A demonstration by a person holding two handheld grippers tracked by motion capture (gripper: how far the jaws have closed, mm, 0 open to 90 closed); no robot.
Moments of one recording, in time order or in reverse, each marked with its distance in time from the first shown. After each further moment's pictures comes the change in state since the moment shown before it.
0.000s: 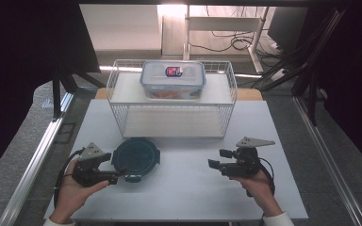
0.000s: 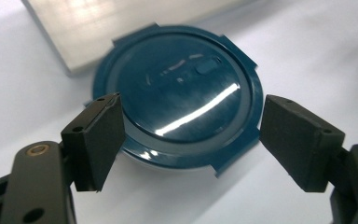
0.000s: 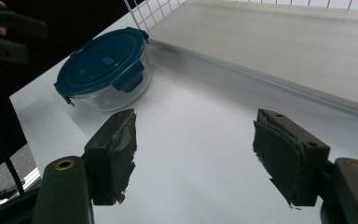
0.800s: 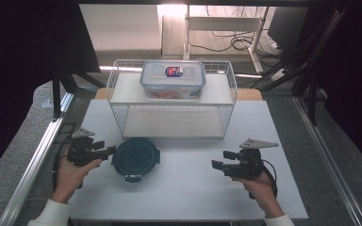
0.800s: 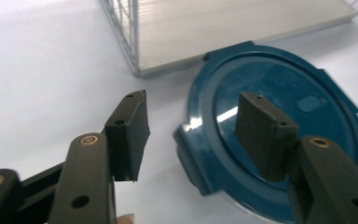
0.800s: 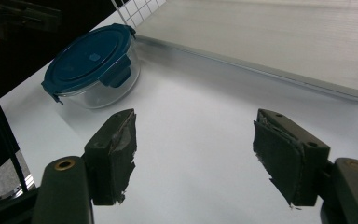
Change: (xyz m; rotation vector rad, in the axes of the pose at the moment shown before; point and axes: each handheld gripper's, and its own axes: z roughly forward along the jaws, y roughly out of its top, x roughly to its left) left arm 0.066 0.010 0.029 0.038 0.087 -0.179; right arm -0.006 -0.007 -0.004 0.000 -0.032 0.041
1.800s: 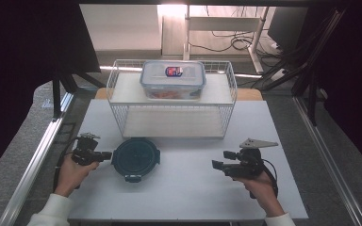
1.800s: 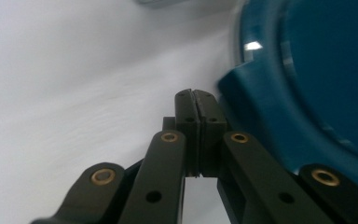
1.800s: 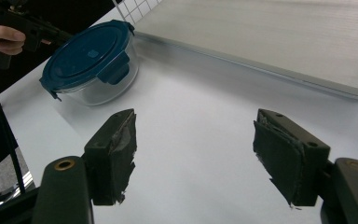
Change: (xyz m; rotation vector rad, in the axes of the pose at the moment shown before) left arm 0.026 -0.015 0.035 0.203 -0.100 -0.010; right arm -0.002 0.000 0.000 0.012 -0.001 -0.008
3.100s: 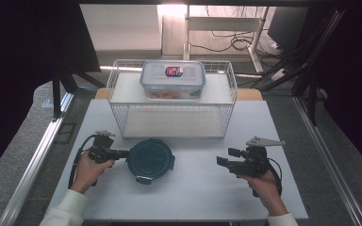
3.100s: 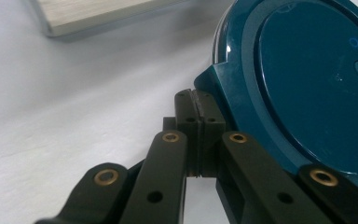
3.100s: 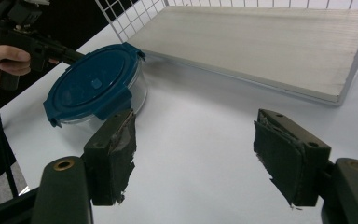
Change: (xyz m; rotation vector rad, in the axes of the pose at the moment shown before) left arm -0.035 0.020 0.023 -0.013 -0.103 0.030; right arm -0.008 0.003 -0.011 -0.050 -0.018 0.034
